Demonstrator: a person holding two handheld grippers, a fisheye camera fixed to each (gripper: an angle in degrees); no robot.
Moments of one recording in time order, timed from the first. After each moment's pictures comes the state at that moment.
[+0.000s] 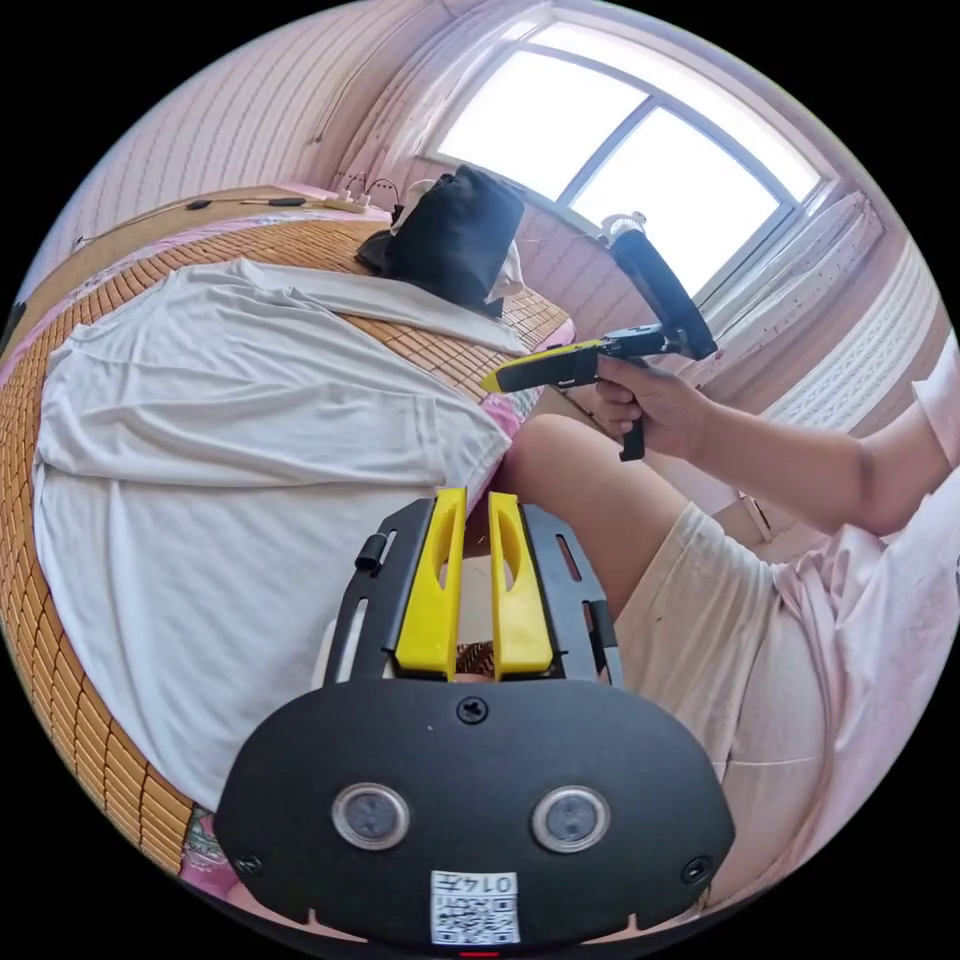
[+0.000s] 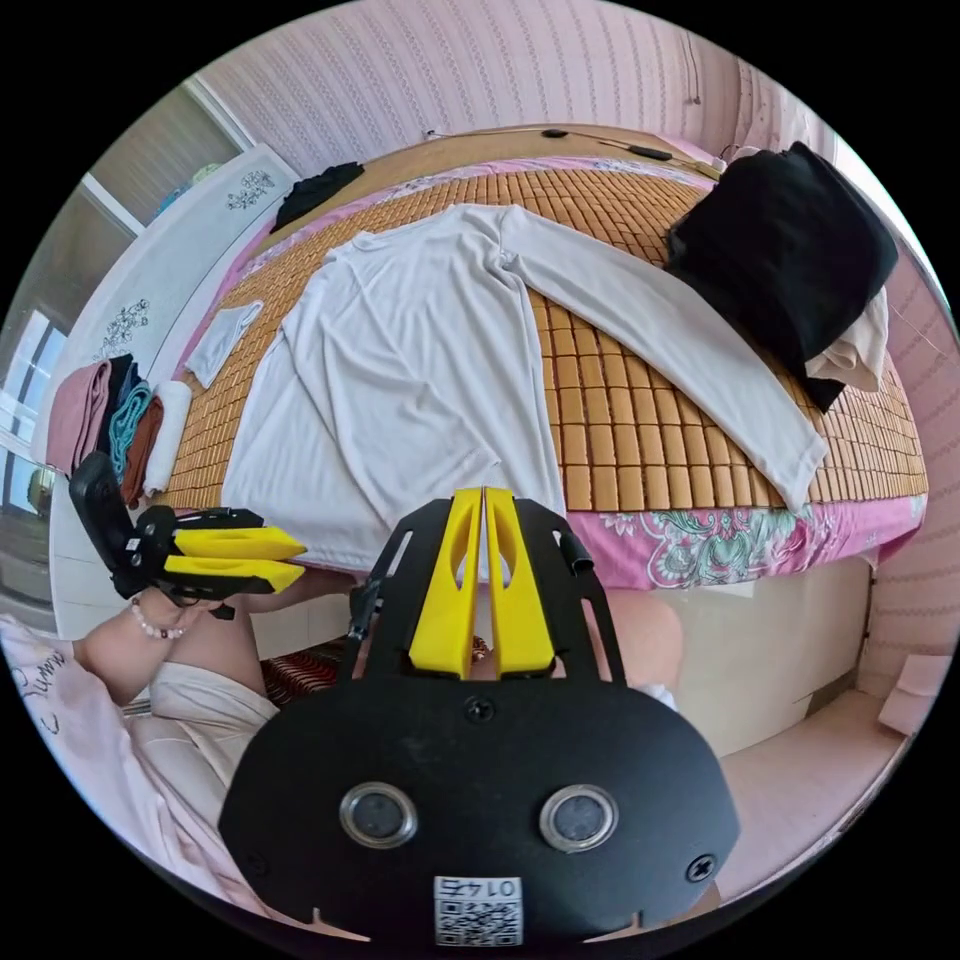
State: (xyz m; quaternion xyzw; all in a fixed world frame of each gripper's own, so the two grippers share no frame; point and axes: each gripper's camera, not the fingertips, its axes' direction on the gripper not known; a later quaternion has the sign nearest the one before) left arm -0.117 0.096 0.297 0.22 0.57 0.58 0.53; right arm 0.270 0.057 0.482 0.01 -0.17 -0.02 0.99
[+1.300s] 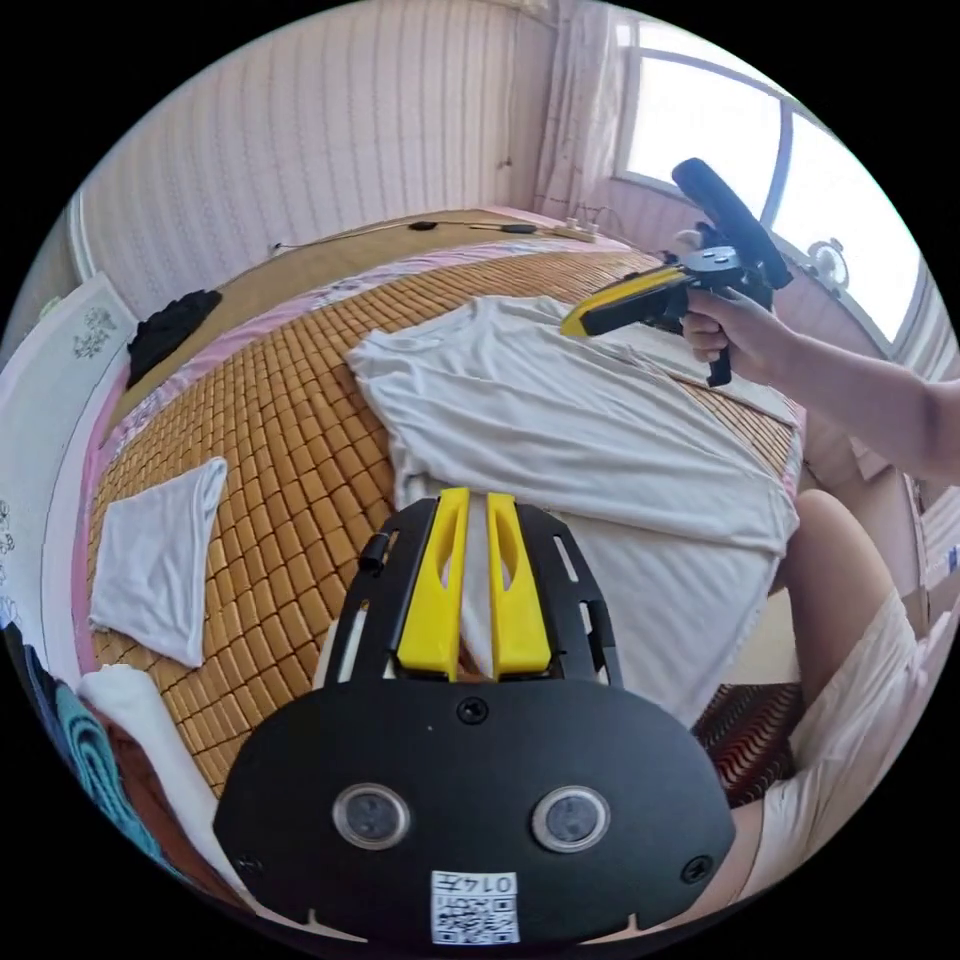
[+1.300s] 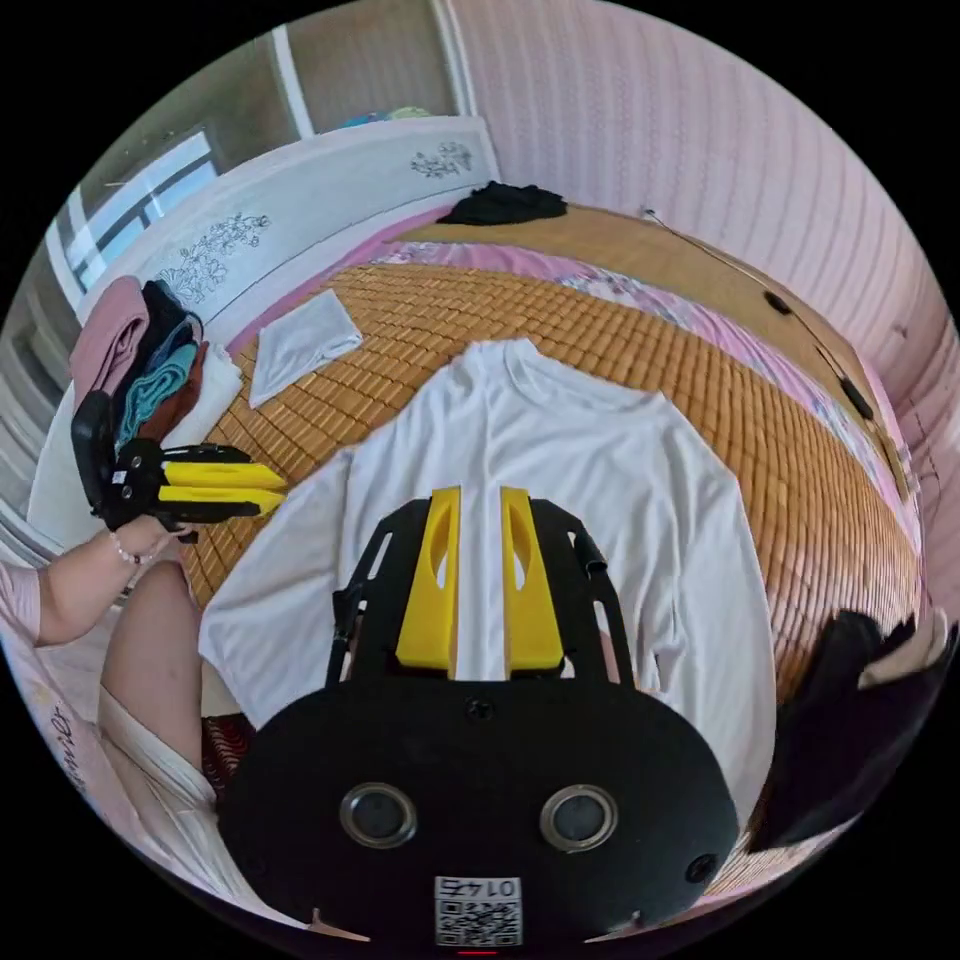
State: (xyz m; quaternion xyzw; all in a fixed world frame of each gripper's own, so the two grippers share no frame) left arm -0.063 -0.117 0.237 0.34 0.41 0.43 0.73; right arm 0.175 -0.261 0.506 0.11 -0.21 -0.30 0.93
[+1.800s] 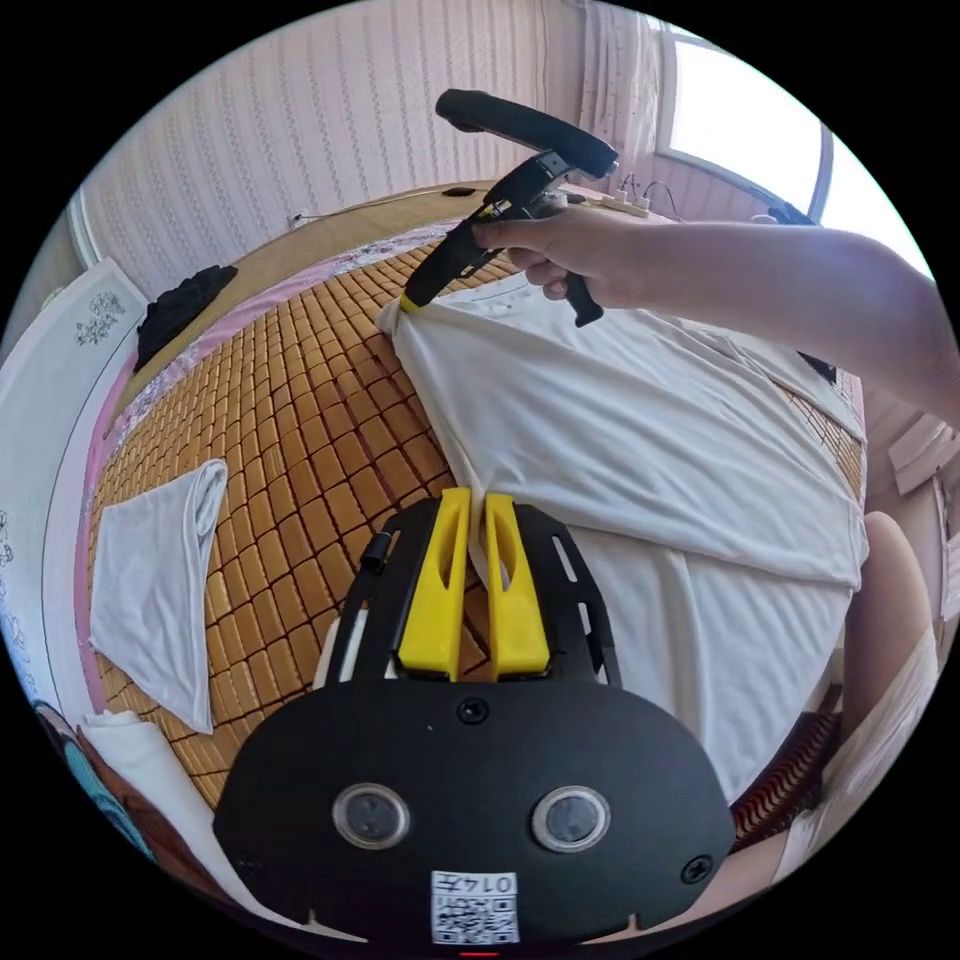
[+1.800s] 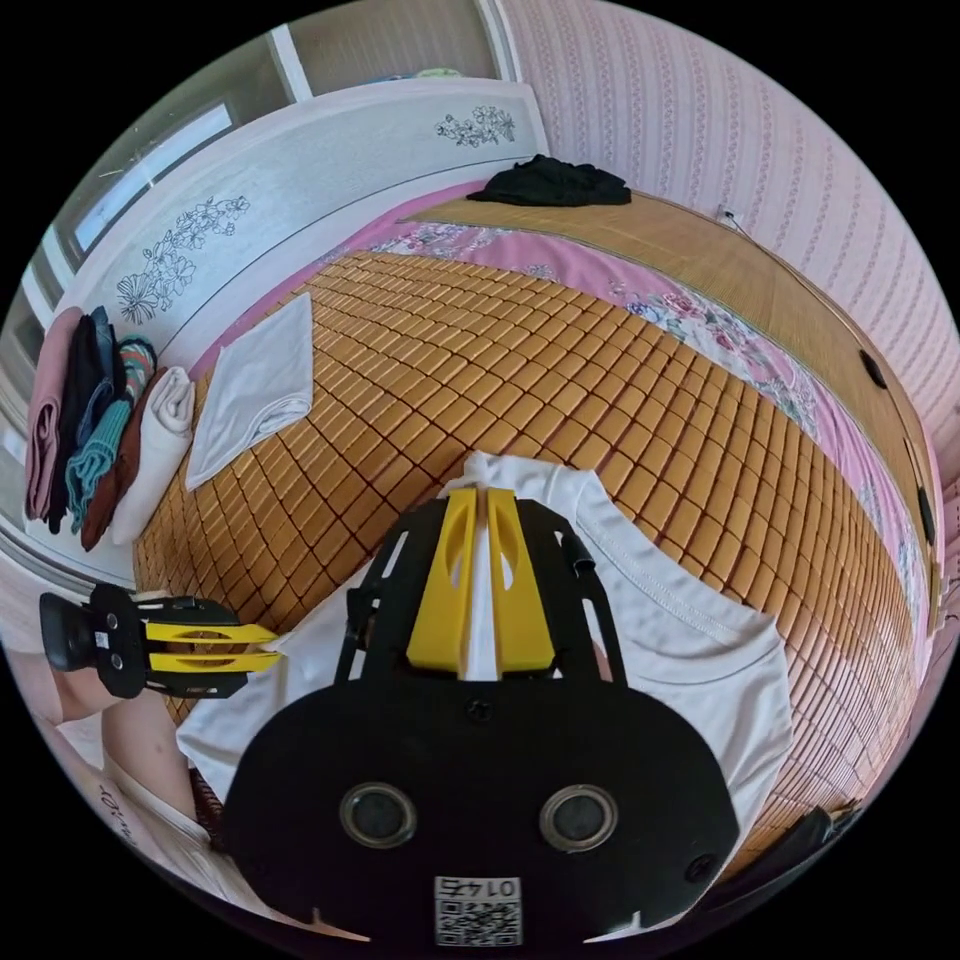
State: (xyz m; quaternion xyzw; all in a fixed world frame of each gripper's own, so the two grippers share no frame) left arm -0.014 -0.183 0.235 0.32 0.39 0.41 0.76; right arm 0.094 -0.393 0.570 0.08 -0.22 -0.34 0.91
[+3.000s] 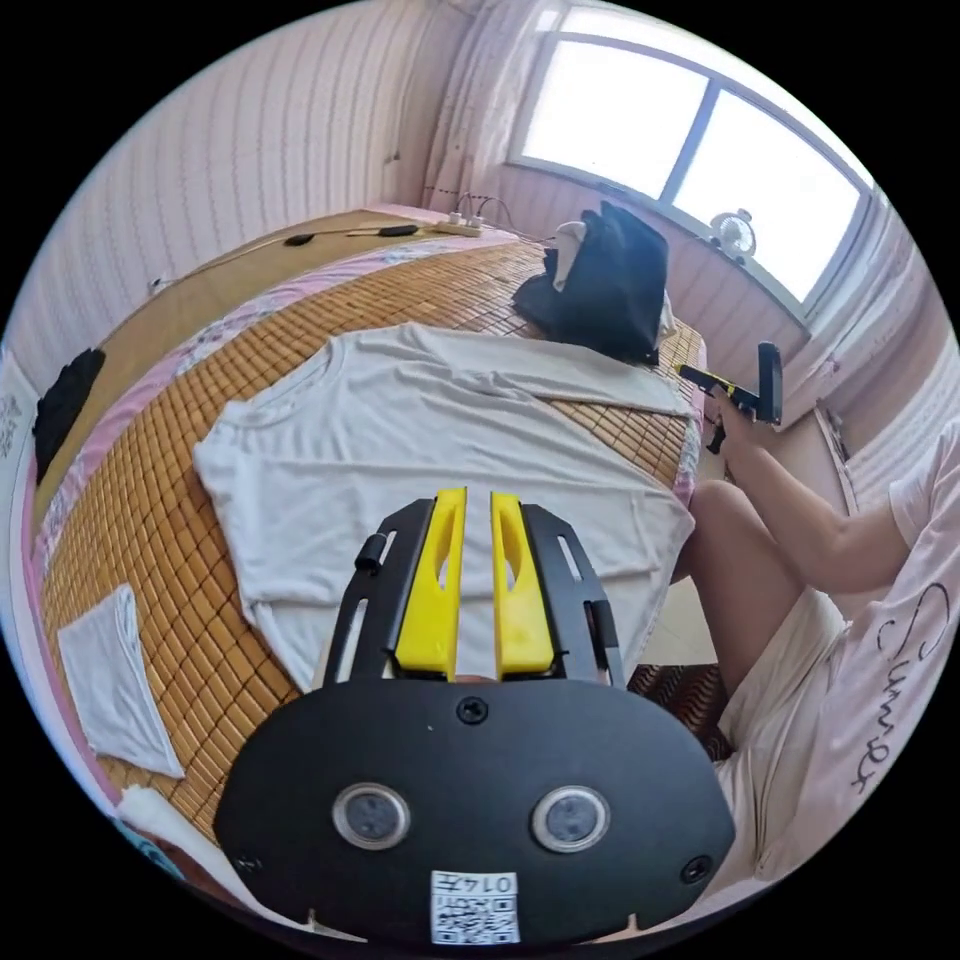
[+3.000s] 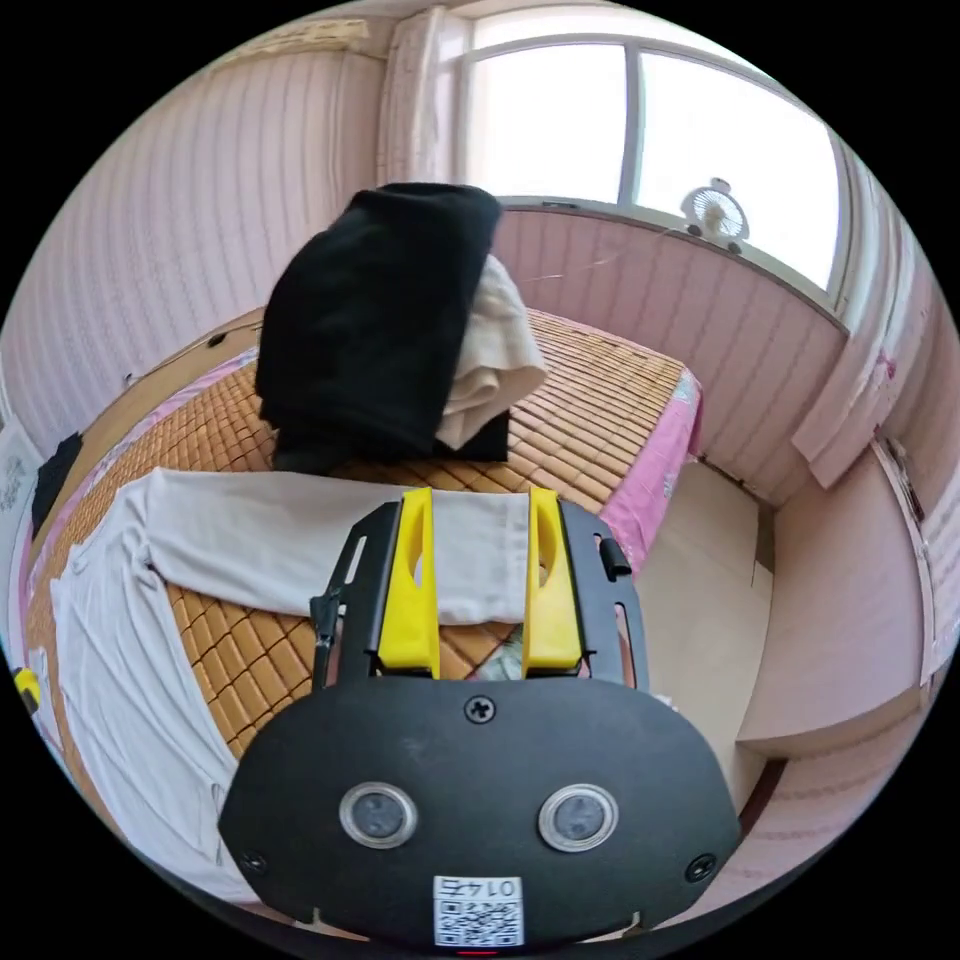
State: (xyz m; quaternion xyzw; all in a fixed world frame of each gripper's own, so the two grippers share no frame) left arm 0.033 -0.067 0.088 0.33 0.45 0.55 0.62; right arm 0.581 0.001 0.596 0.21 0.11 0.36 0.90
